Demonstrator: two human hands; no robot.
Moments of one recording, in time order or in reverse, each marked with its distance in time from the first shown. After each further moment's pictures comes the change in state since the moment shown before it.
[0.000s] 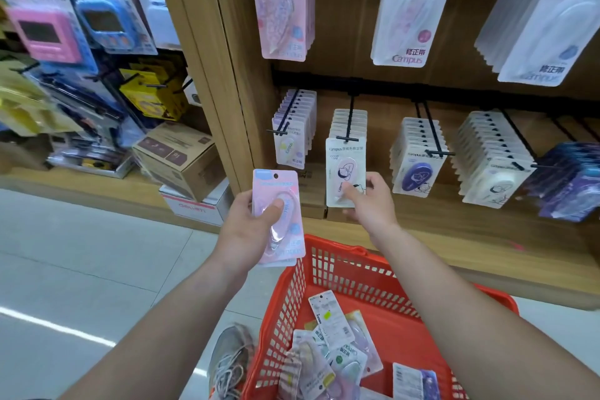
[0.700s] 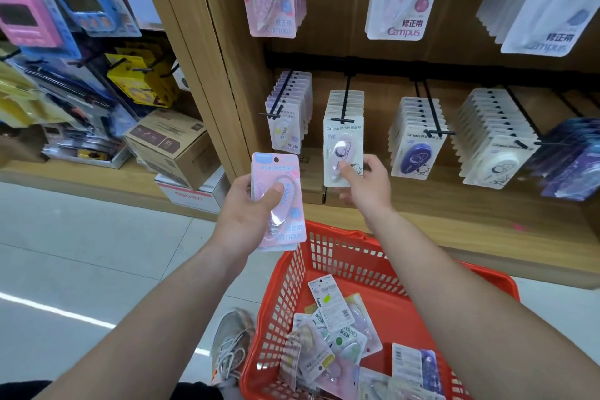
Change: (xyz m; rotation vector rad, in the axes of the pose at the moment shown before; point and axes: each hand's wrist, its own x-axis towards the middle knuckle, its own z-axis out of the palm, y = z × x) left_hand -0.003 0.004 0.011 0.021 -0.007 -0.012; right_hand 0.013 0.011 0.004 -0.001 0.070 -0.013
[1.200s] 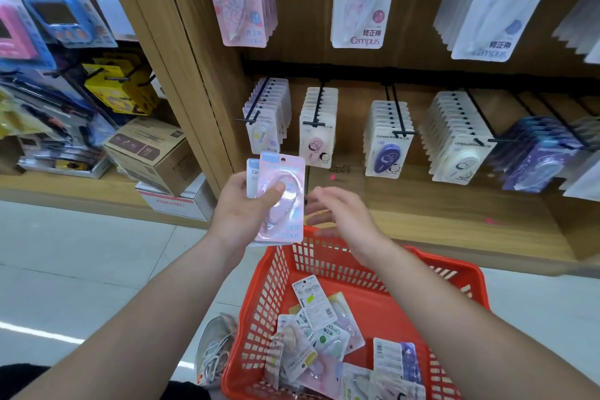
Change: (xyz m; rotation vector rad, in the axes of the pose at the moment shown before) left_hand -0.006 0.008 0.024 -0.008 -0.046 0.050; right_hand -0.075 -0.018 -0.037 0.096 -0.402 0.133
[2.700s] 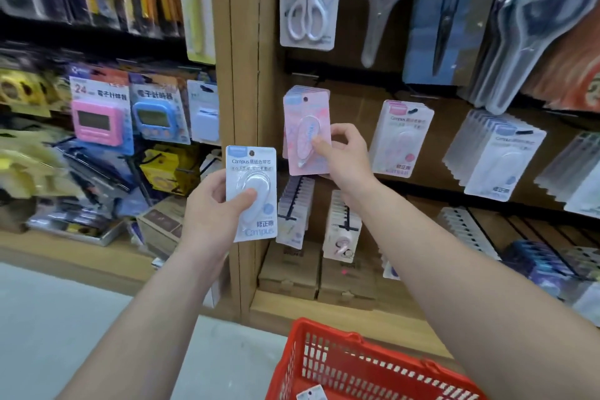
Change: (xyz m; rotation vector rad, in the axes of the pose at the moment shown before) left_hand 0.030 0.114 -0.105 -0.299 0.099 0.328; right_hand 0.059 -0.231 0.086 -0.096 0.237 -0.534
